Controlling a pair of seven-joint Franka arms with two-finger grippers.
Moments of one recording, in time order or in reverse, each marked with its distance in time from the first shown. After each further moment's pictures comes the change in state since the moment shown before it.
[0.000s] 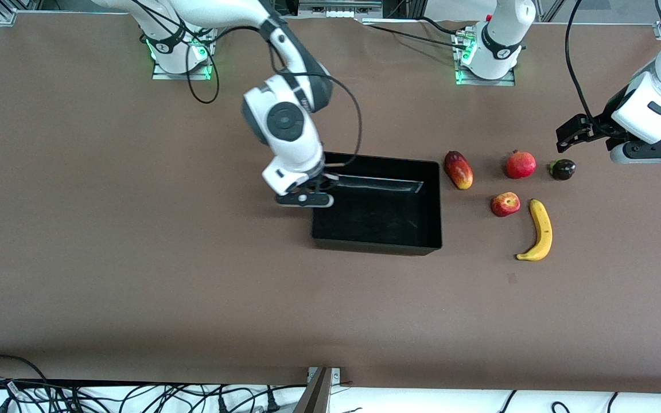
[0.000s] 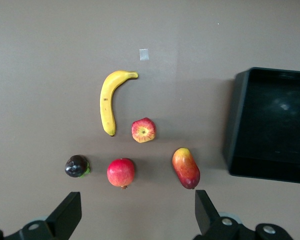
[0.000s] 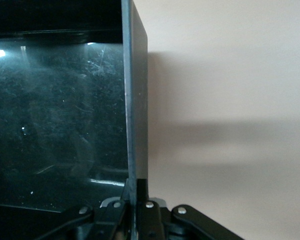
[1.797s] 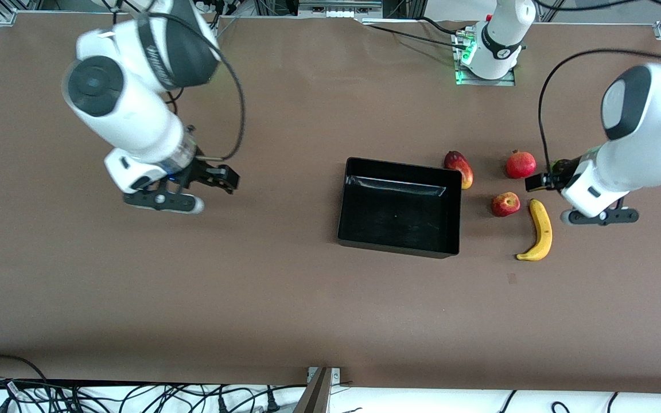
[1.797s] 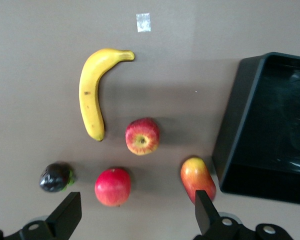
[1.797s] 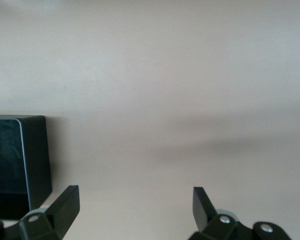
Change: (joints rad) left arm 0.019 0.295 0.006 -0.044 0.006 0.149 0.005; right arm -0.049 -0.361 -0.408 0.019 0.019 -0.521 -0.333
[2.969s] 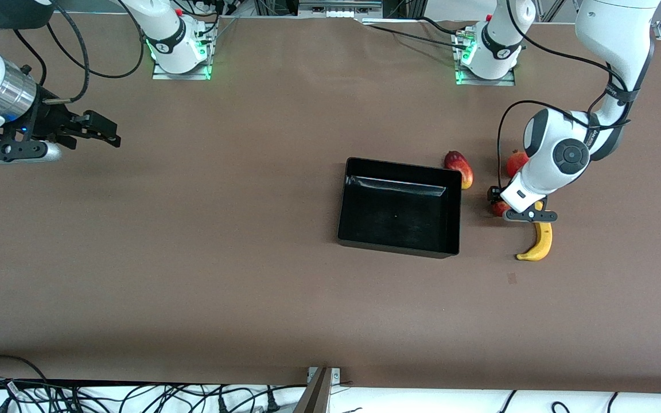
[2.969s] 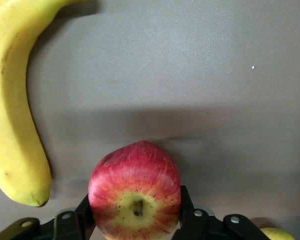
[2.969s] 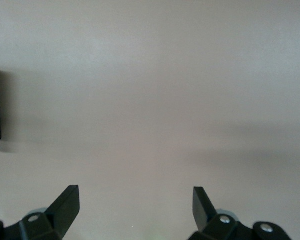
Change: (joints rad) left arm 0.010 0.066 0.000 -0.542 0.103 0.756 0.015; right arm -0.627 -0.334 0.439 -0.257 -0.162 -0.079 -0.321
